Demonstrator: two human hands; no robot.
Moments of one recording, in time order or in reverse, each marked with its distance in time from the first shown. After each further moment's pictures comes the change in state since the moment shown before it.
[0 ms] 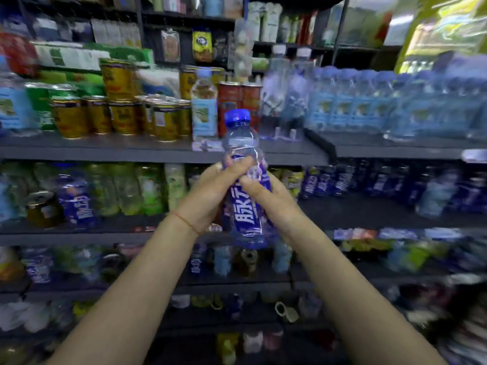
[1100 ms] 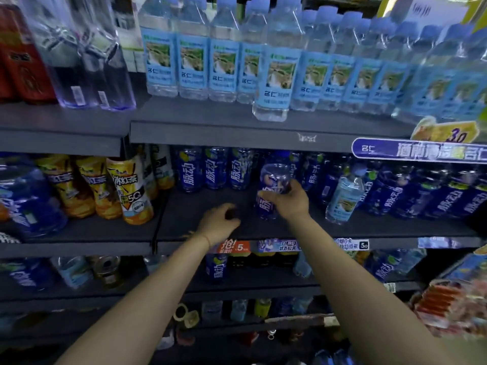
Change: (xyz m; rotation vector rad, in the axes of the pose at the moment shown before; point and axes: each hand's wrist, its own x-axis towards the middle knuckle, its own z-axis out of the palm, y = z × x) left_hand 0.237 -0.313 0.265 0.907 0.036 -0.357; right_hand 0.069 0.044 -0.507 -0.695 0.575 0.221
